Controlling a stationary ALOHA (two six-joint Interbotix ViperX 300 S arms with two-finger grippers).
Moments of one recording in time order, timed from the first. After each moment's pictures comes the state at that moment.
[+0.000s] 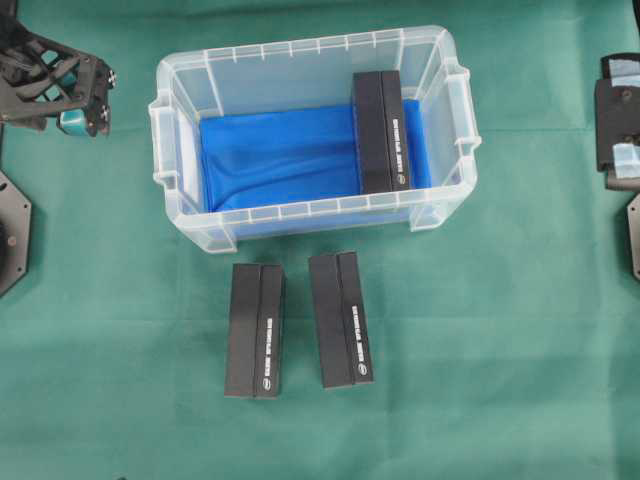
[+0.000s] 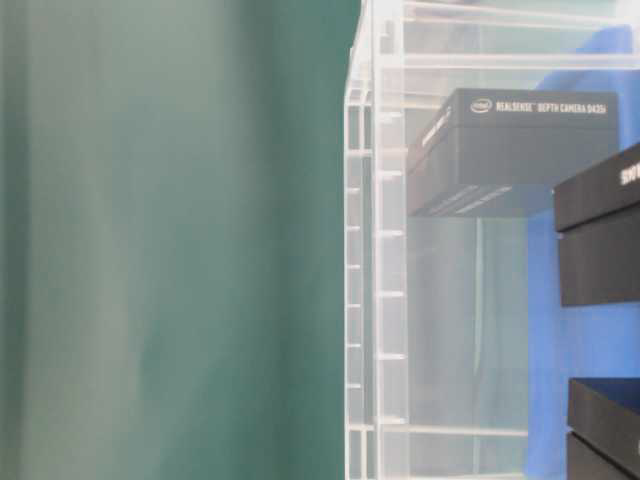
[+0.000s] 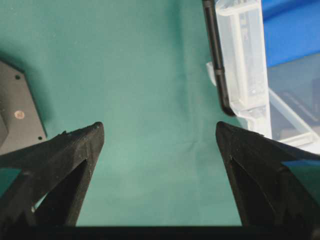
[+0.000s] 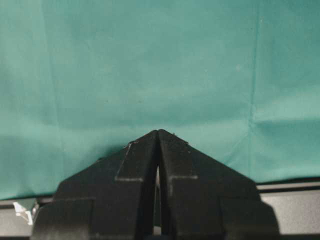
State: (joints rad) left arm 0.31 -0.51 0.45 0.02 1.41 -1.16; right arm 0.00 -0.66 0.54 -0.07 1.42 0.18
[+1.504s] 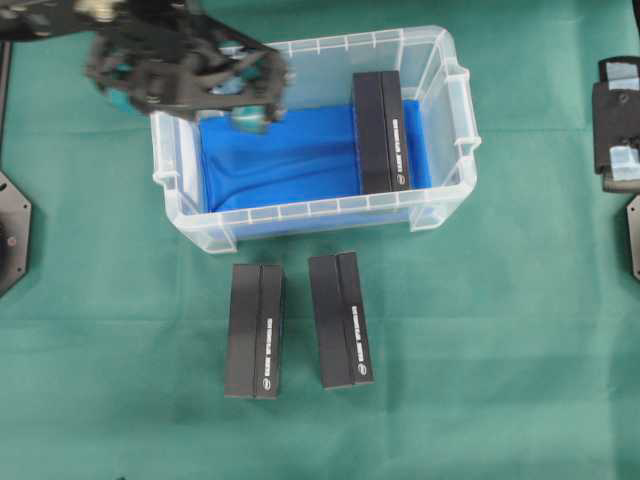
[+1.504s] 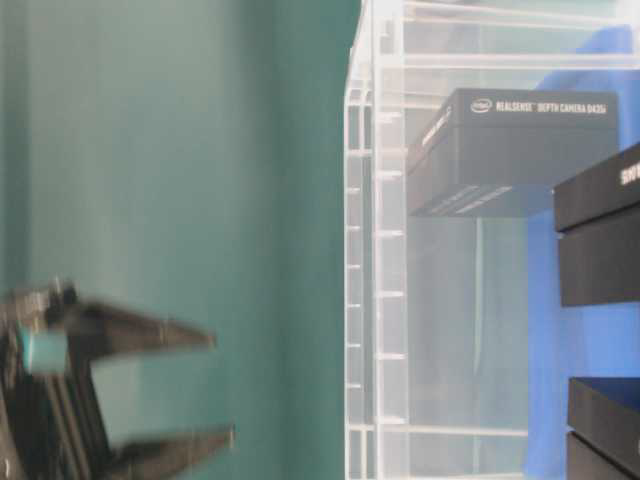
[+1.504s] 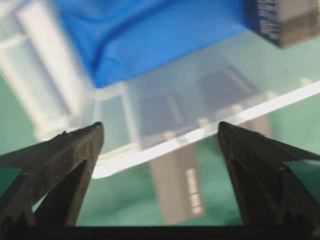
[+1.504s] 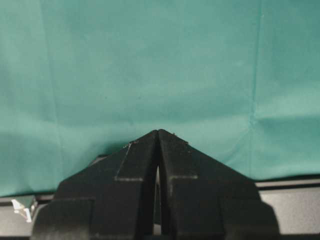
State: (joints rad) left arm 0.19 0.00 -0.11 0.00 1.42 -1.17; right arm 0.00 -0.66 0.55 -0.07 1.42 0.18
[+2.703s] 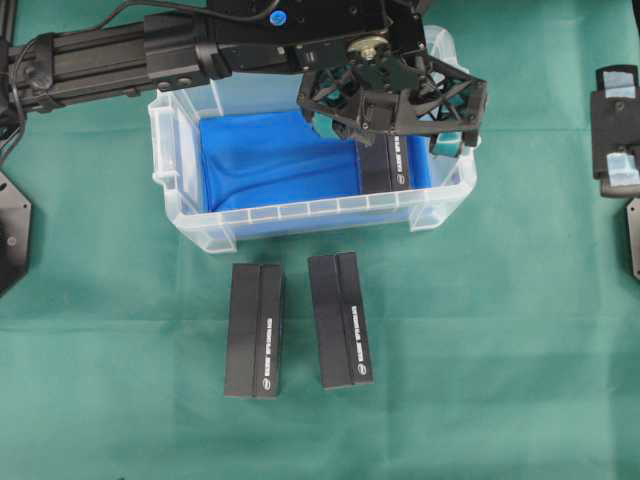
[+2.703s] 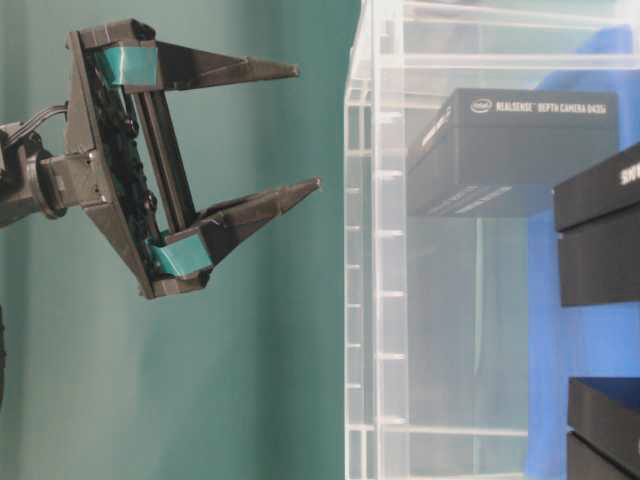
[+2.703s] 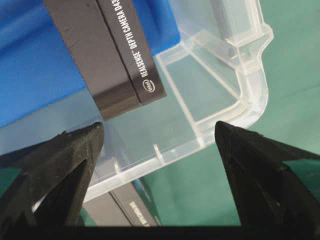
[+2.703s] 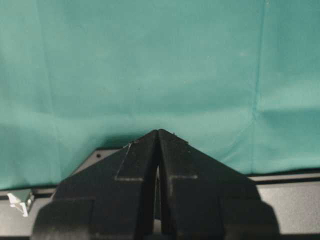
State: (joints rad) left arm 0.14 0.48 -0.64 -0.02 1.42 -1.20; right arm 0.00 -0.68 0.59 -0.07 1.42 0.17
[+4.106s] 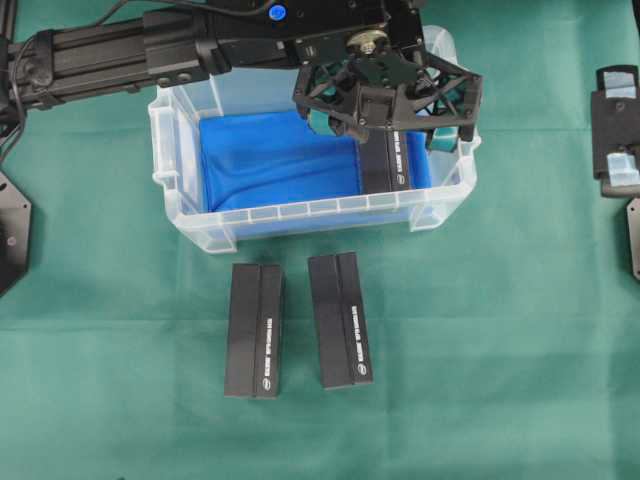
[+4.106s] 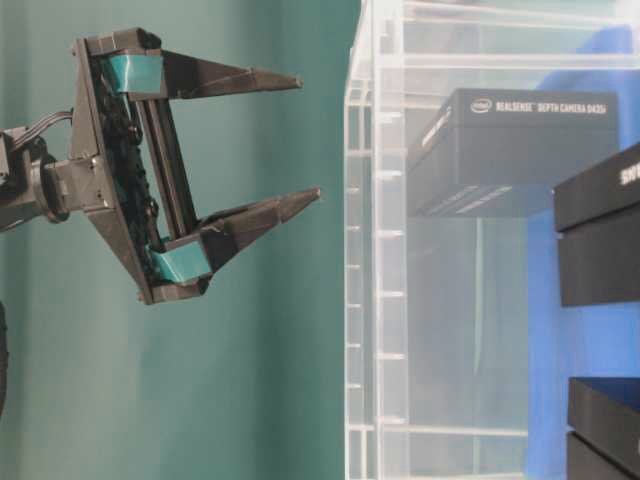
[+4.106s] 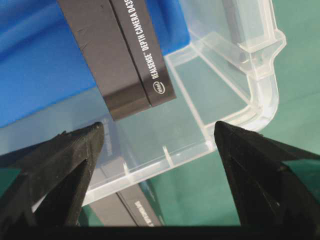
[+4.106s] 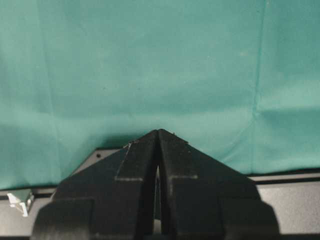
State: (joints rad) left arm 0.15 0.47 -0.64 -0.02 1.44 -1.21; right arm 0.00 -0.68 0.59 -0.07 1.41 0.17
